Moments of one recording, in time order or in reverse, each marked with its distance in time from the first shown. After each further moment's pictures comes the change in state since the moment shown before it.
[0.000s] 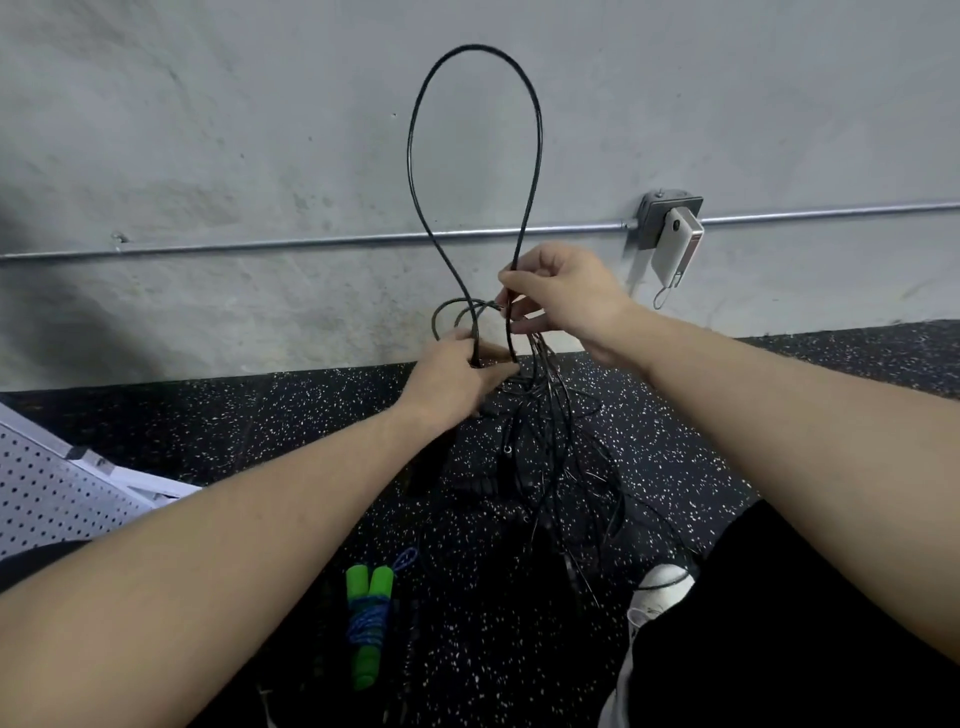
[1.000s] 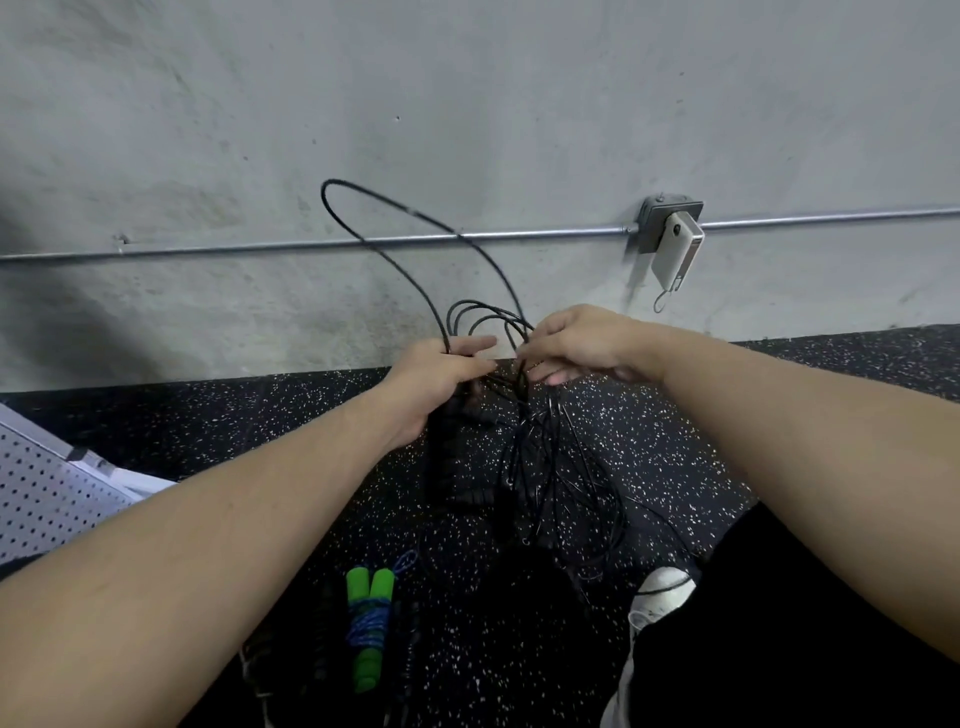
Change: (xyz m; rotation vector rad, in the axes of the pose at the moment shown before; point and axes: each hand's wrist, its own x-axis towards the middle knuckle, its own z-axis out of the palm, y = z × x) left_hand -0.006 0.007 -0.023 -0.438 -0.093 -0.341; right_hand 0.001 0.029 -0.022 -0.323 -0.282 0.339
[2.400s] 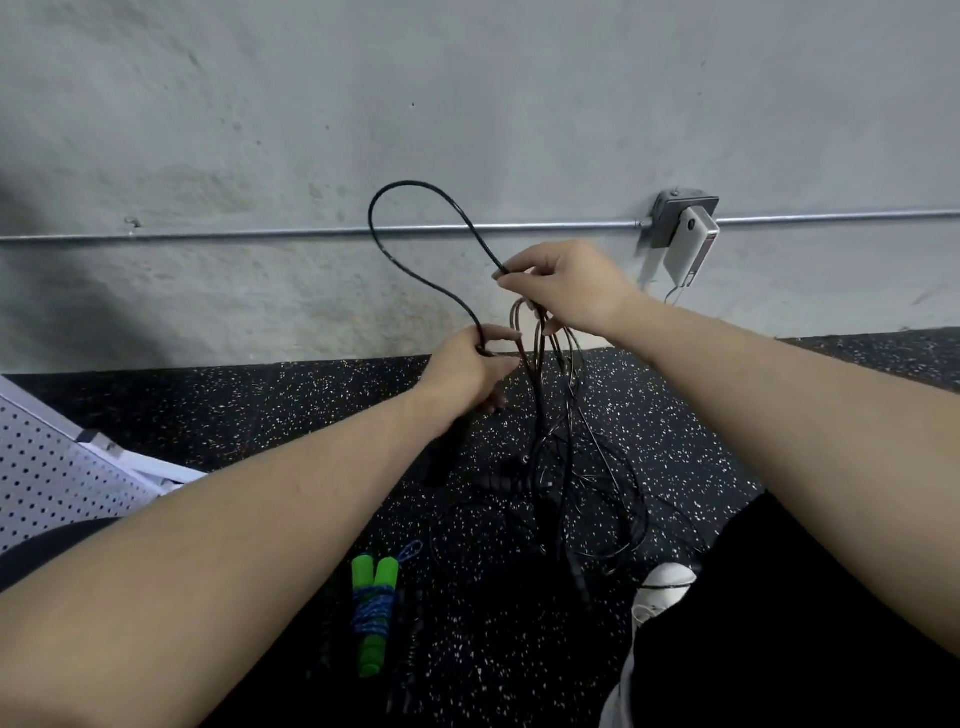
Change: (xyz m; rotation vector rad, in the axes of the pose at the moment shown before) left_hand 0.009 -0.009 0.020 0.257 0.039 0.138; right_hand 0.004 -0.039 0.014 -0.170 0.332 -0.389
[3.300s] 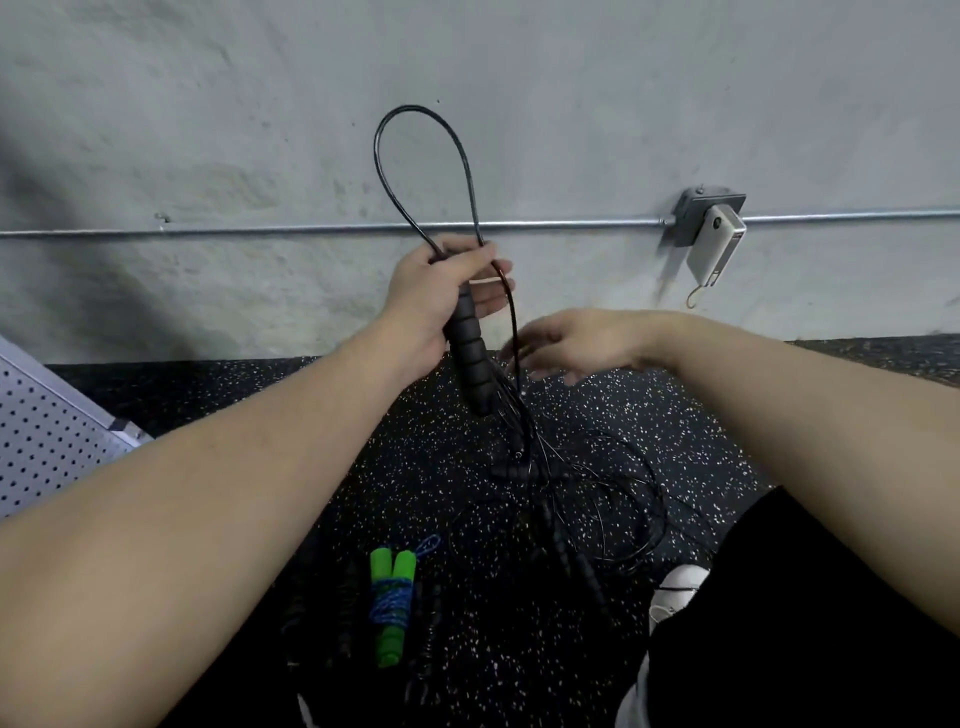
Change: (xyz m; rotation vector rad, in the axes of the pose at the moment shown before) left_hand -0.006 0.049 -0.057 -0.654 0.098 0.120; right_hand -0.011 0.011 0.011 -0.221 -0.619 0.150
